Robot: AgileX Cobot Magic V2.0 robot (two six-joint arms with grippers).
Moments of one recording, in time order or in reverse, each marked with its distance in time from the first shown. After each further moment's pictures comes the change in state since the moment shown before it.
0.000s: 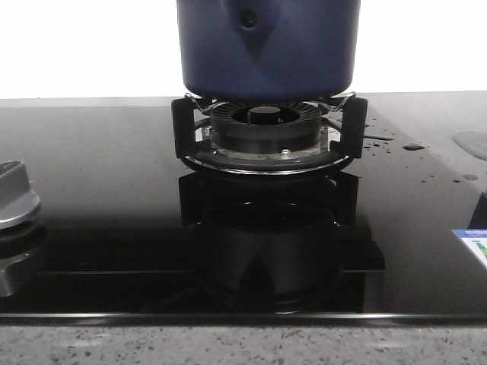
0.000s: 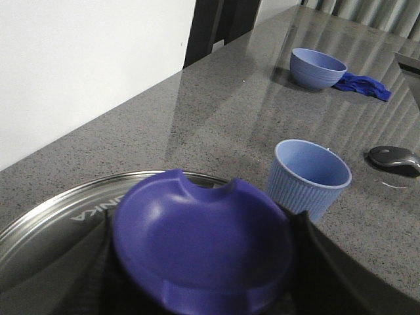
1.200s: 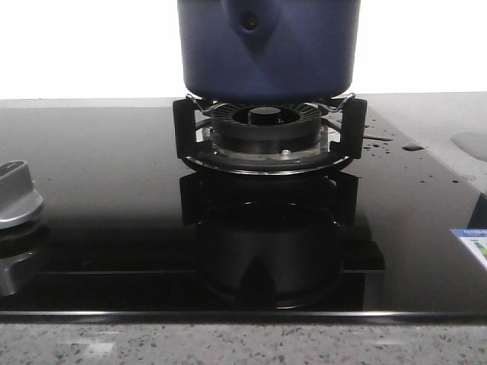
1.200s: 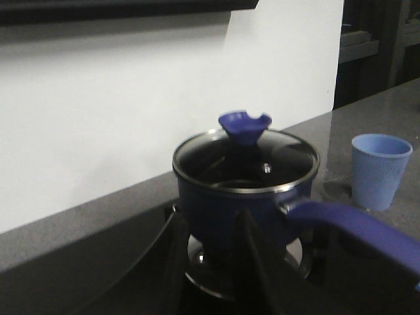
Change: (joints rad) left arm 0.290 -1.196 0.802 0.275 -0.260 -0.238; right arm 0.248 -0.154 0.008 -0.702 -0.236 0.576
